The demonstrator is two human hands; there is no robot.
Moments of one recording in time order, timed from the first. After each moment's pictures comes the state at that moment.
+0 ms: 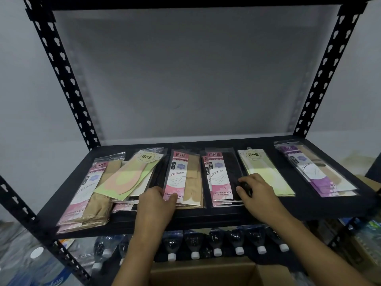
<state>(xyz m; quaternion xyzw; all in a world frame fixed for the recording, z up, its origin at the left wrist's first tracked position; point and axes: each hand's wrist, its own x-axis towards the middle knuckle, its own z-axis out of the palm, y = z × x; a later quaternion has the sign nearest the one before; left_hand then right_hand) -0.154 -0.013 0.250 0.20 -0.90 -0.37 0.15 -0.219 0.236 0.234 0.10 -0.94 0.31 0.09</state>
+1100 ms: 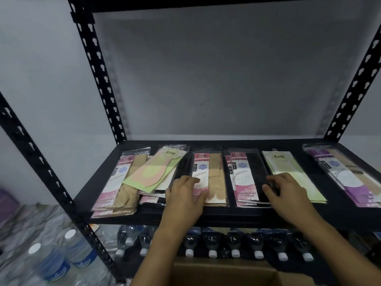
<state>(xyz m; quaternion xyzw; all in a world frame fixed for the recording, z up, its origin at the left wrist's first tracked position) -0.155 -0.021 0.233 0.04 -0.93 -0.29 0.20 -0.218 0.229 0.244 0.07 -0.95 0.28 0.12</state>
